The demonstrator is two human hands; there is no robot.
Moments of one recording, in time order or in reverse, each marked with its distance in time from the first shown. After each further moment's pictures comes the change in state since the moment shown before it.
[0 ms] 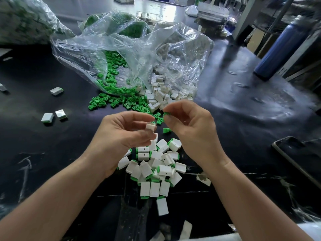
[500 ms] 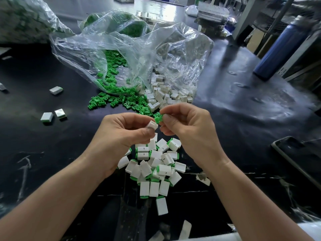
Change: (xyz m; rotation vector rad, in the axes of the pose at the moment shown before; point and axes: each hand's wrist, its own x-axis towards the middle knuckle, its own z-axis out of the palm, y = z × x) left_hand -0.001 0.000 0.000 0.041 -0.006 0.006; right_hand 0.000 -0.002 0.000 0.197 -0.069 0.106
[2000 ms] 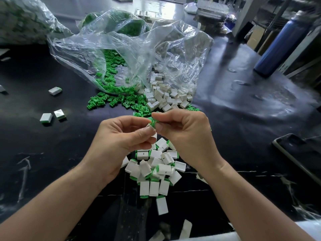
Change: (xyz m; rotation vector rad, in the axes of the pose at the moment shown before) left_hand -0.005 -0.006 0.001 -0.130 0.025 0.005; right_hand -0.003 0.007 0.006 -0.174 0.047 -0.109
